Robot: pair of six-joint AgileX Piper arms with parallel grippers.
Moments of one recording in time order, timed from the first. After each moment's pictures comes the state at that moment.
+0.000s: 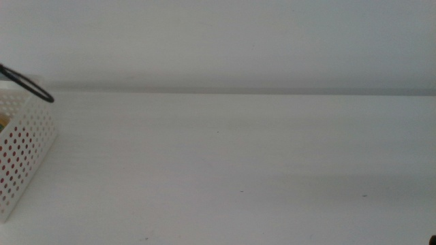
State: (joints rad) left arm 0.49 1.80 -1.48 -0.05 1.10 0.67; right arm 0.73 0.37 -0.64 0.00 0.76 -0.07
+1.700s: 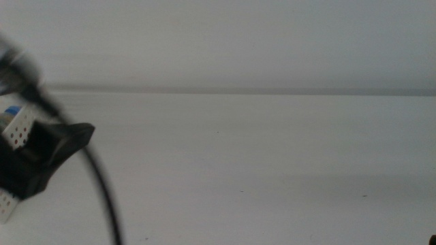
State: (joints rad) left arm -0.49 0.77 -0.96 0.11 0.88 0.11; right arm 0.73 0.37 -0.64 -0.01 0.76 -0.07
